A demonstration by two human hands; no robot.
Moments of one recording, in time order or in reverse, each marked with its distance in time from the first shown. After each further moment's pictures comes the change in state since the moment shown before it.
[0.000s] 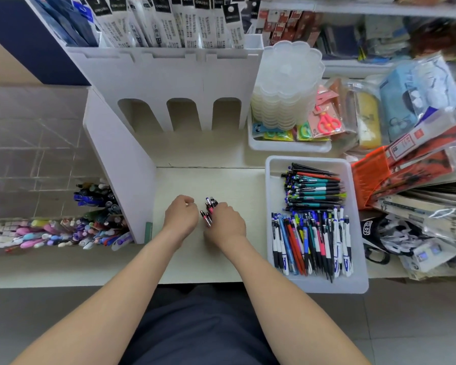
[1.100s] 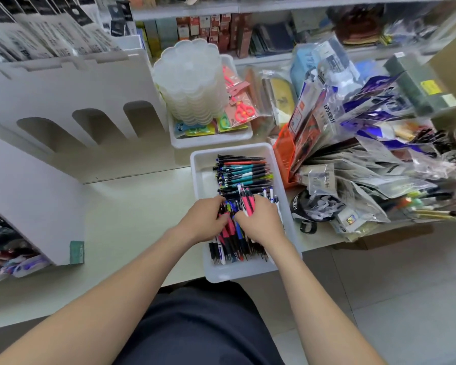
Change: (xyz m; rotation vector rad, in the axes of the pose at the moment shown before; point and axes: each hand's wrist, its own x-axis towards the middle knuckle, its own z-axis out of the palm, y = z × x) left_hand -0.071 0.086 0.158 0.682 -0.400 0.636; right_hand -0.071 0.206 -0.122 0.452 0.281 0.101
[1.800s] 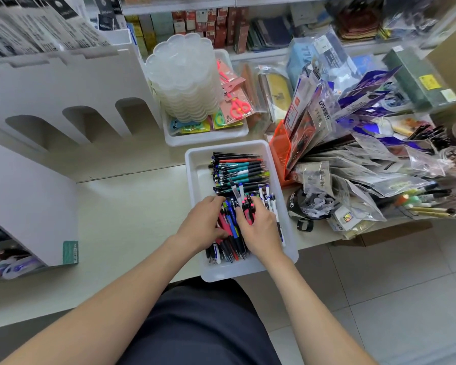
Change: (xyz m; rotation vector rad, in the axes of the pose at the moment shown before) left_hand -0.006 0.005 0.017 0.041 0.051 0.095; right_hand -0.010 0.039 0.020 0.148 0.185 -0.284
